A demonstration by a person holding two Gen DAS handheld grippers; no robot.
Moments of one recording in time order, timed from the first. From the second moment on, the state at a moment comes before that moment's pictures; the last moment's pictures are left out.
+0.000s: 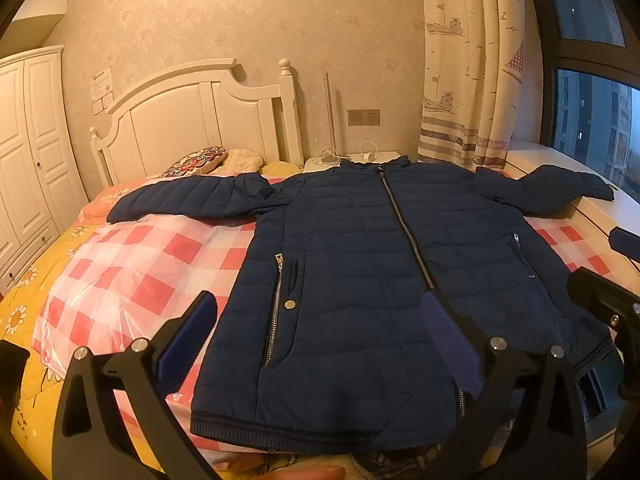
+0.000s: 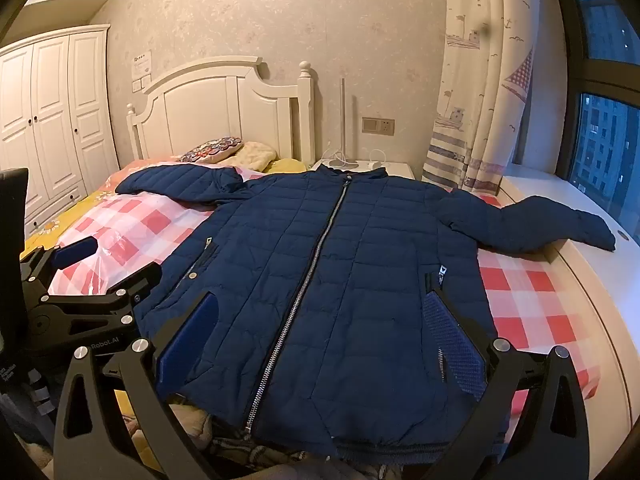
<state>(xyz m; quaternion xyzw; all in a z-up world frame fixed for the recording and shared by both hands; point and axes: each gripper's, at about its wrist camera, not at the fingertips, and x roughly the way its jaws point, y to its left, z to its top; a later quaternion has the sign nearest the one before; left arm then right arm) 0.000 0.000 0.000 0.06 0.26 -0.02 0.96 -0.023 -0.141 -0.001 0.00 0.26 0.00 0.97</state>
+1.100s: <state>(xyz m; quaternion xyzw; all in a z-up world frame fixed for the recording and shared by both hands) 0.000 0.000 0.000 0.06 0.26 -0.02 0.96 -0.023 -0.142 -0.003 0.01 0.26 0.00 0.97</state>
